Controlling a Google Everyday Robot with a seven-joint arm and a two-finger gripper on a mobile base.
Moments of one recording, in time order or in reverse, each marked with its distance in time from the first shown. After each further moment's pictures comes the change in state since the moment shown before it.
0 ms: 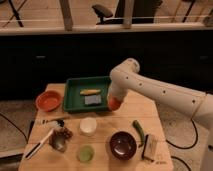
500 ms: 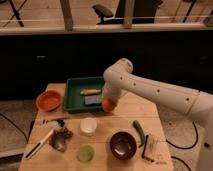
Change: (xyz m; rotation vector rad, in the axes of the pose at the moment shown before) arm -0.015 -0.039 0.000 0.021 -0.018 -0.077
